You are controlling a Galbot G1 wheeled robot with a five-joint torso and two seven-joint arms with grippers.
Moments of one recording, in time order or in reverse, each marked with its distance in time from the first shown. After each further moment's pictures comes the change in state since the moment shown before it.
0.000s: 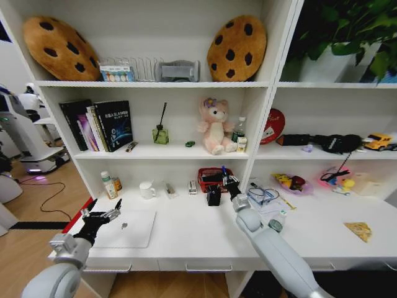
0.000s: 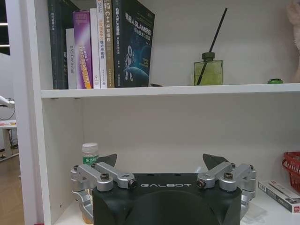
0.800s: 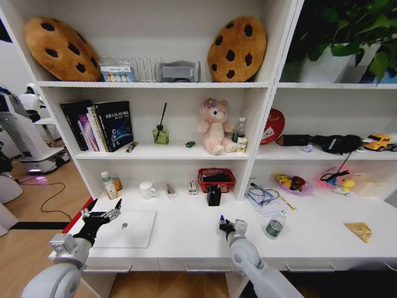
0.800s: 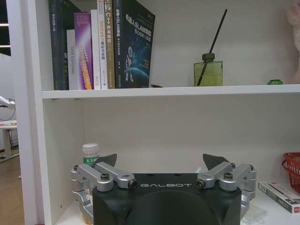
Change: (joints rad) left arm 0.000 0.000 0.000 0.000 0.000 0.000 0.000; right arm -0.423 -0.063 0.029 0.473 0.687 -0.572 0.513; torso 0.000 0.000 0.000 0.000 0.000
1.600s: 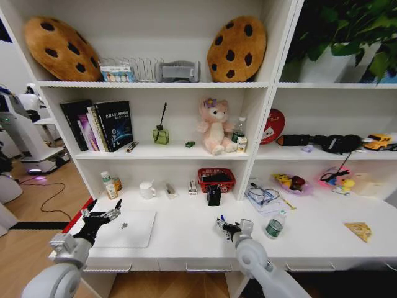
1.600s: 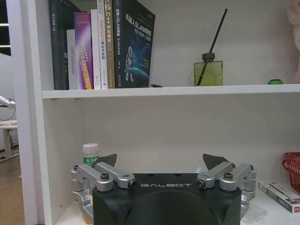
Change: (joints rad) left arm 0.000 0.000 0.000 0.000 0.000 0.000 0.000; right arm -0.010 -0.008 0.017 0.028 0.026 -0.021 0.020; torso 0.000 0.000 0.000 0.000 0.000
